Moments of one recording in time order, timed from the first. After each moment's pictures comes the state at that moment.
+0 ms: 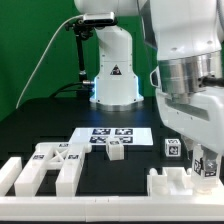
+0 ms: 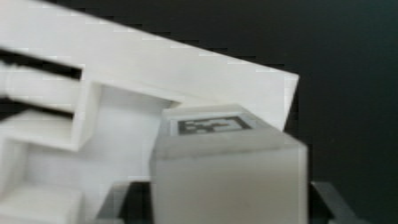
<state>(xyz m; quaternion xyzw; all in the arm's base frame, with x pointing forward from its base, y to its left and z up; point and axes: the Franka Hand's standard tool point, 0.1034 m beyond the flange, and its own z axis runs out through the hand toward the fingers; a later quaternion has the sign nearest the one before) 0.652 0.112 0.075 -0.76 0.64 0.02 0.10</state>
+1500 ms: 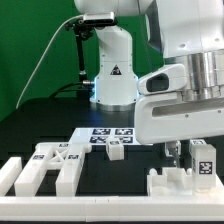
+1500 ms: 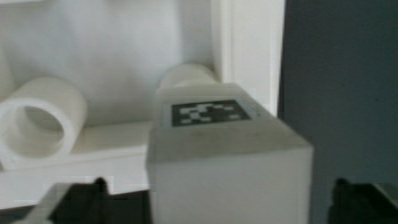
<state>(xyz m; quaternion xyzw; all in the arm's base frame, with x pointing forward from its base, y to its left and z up) 0.653 0.121 0.077 -0.99 0.07 -0.07 0.07</state>
